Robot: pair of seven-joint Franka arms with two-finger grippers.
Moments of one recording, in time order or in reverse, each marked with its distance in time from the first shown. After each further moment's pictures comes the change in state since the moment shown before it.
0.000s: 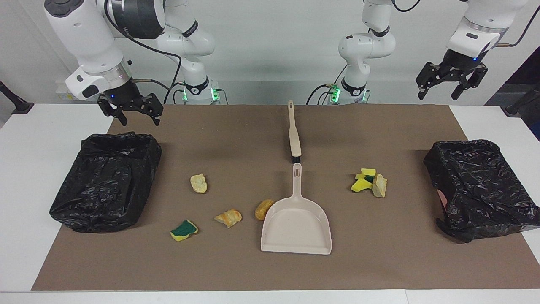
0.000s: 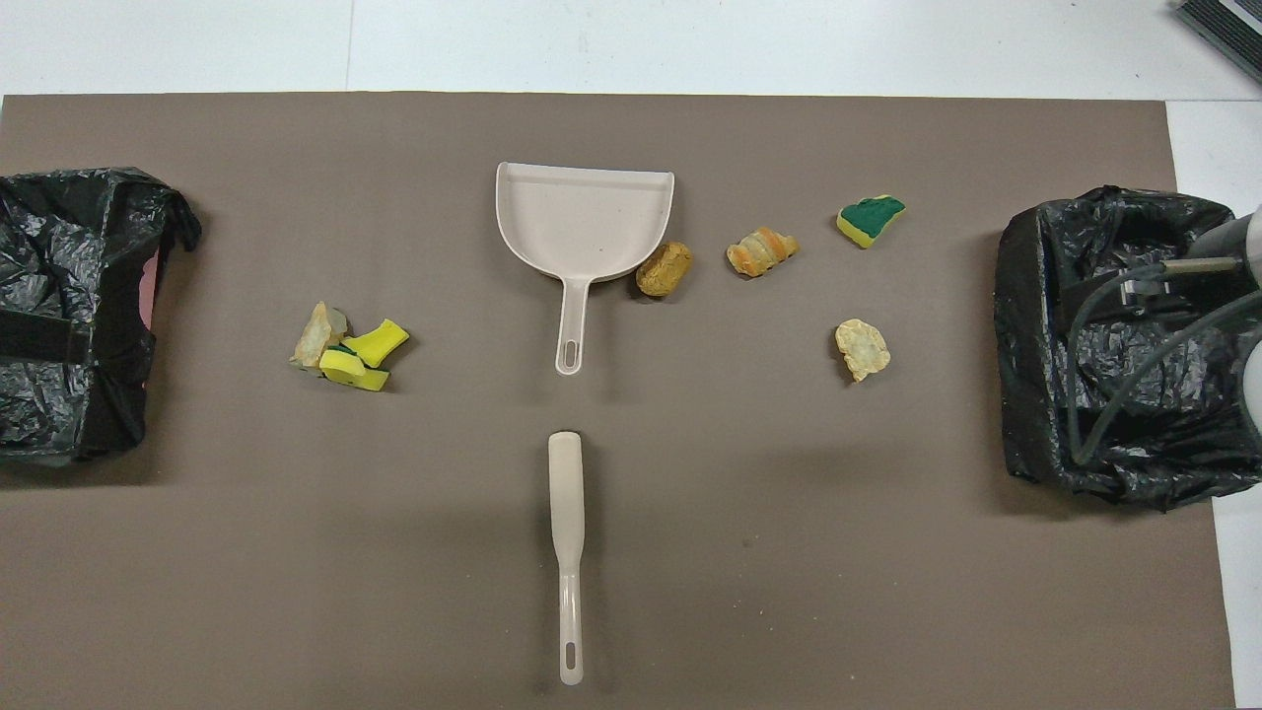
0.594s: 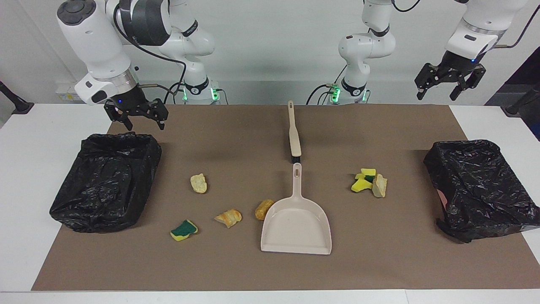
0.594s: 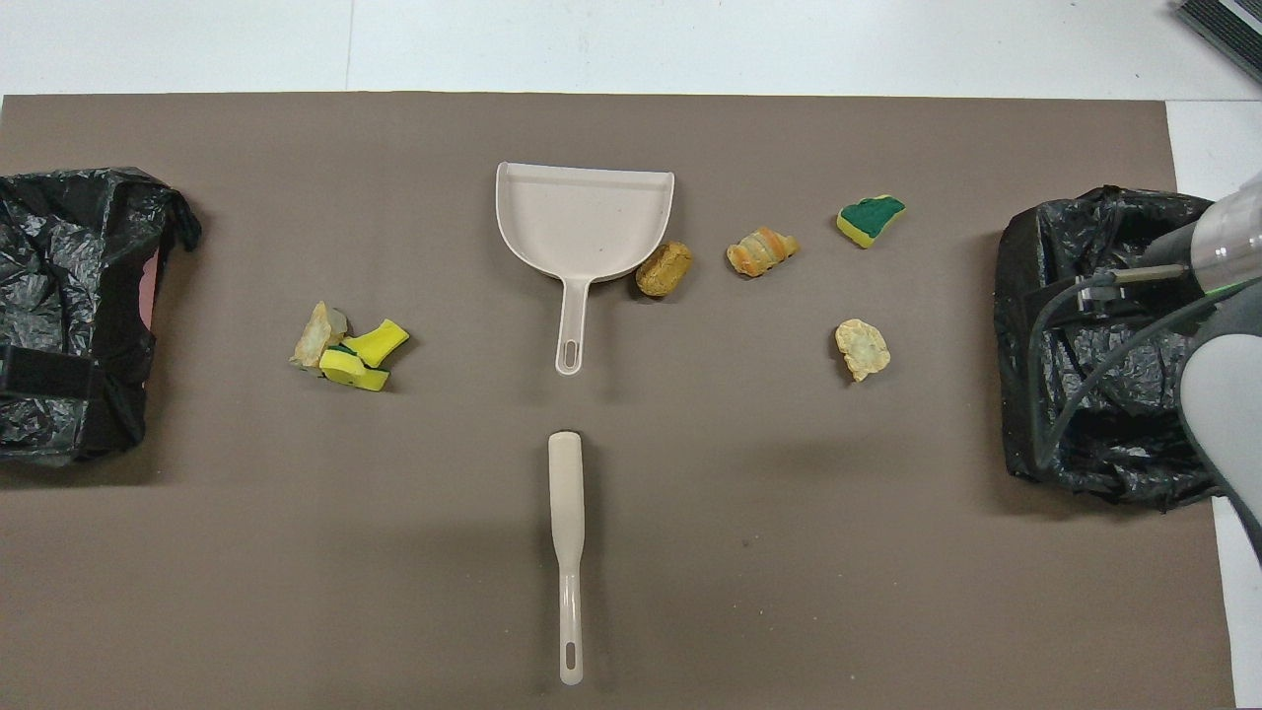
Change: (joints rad) left arm -0.004 -0.062 -0.005 -0.107 -0.001 -0.002 0.000; right arm 0.016 0.015 0.030 -0.009 0.000 0.018 -0.005
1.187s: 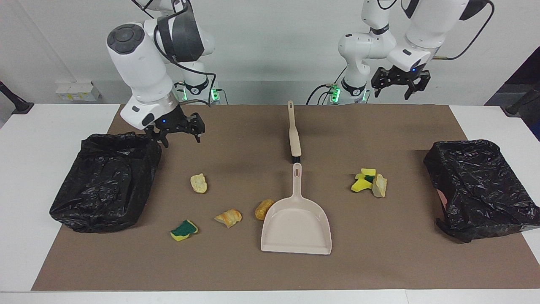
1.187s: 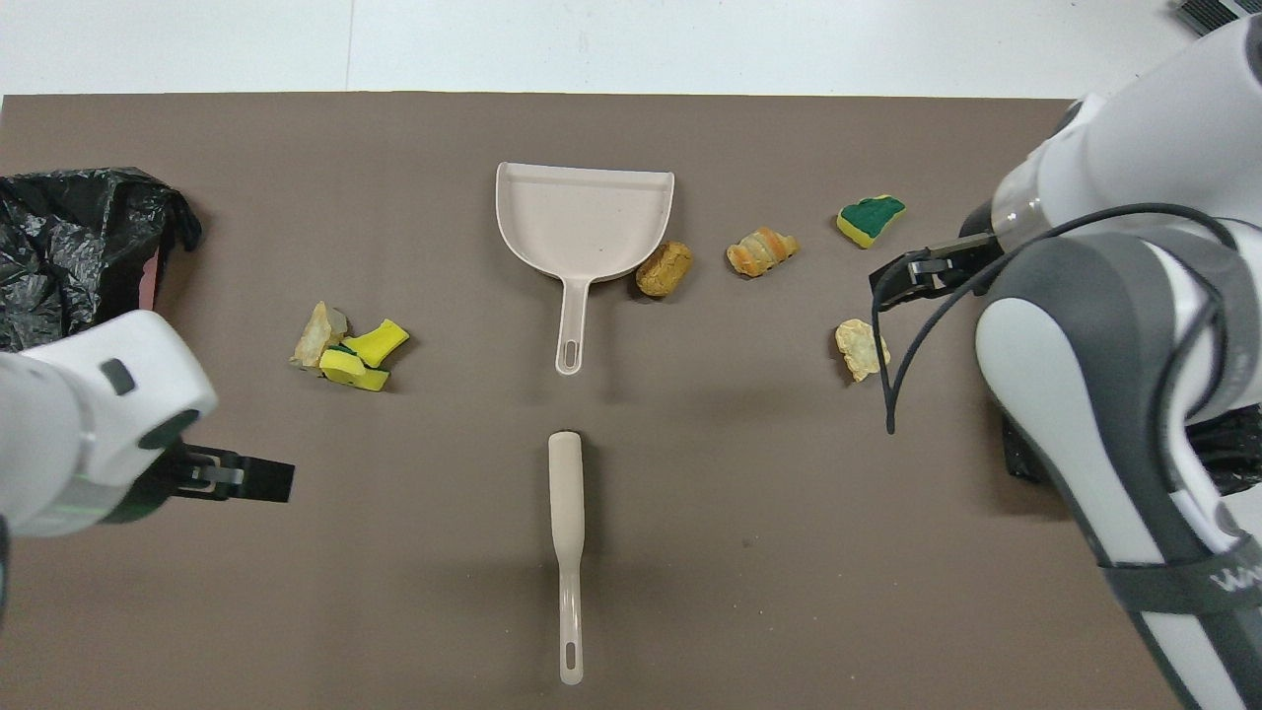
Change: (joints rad) left arm -0.247 -0.137 -0.015 -0.312 -0.018 0.074 -0.181; right arm 0.020 0.187 0.159 0.109 0.028 0.067 0.040
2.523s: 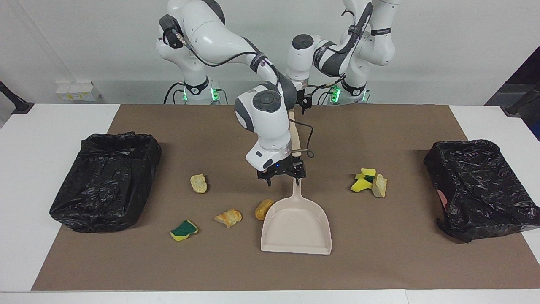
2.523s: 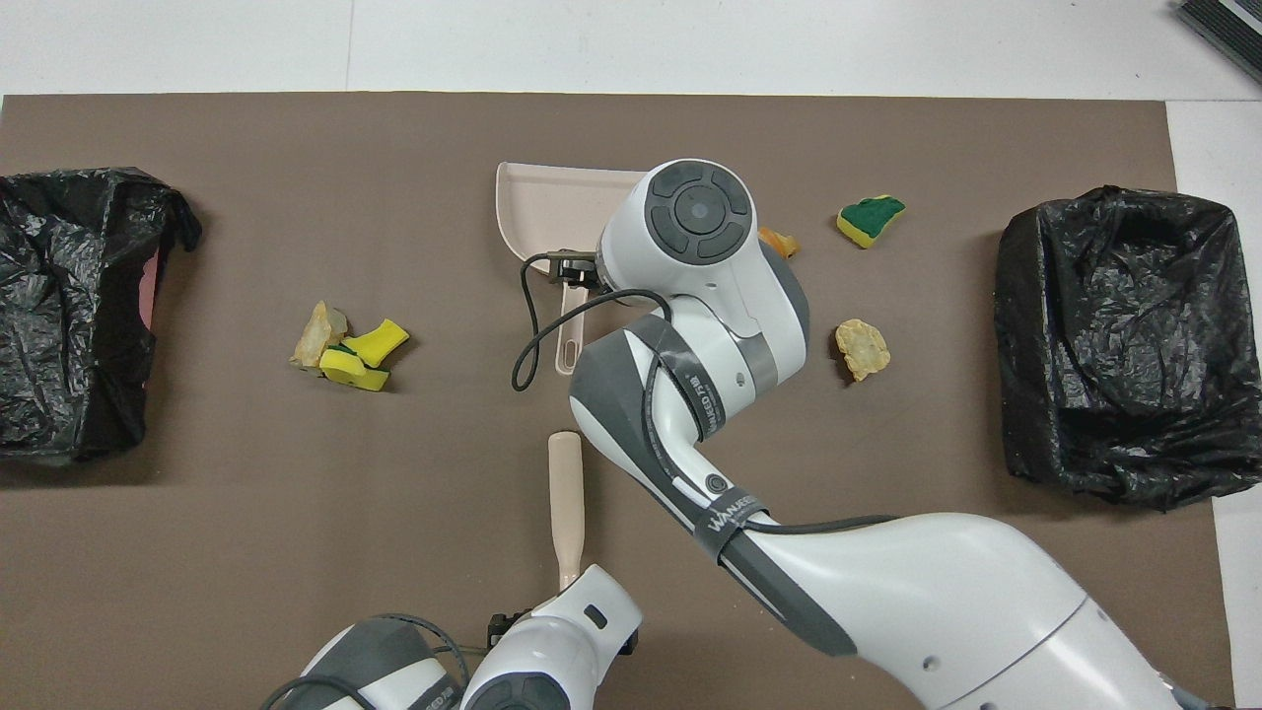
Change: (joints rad) left arm -0.640 0.101 0.003 -0.564 -0.061 0.772 -0.704; right arm 0.363 0.392 0.005 0.178 -0.065 0.414 0.609
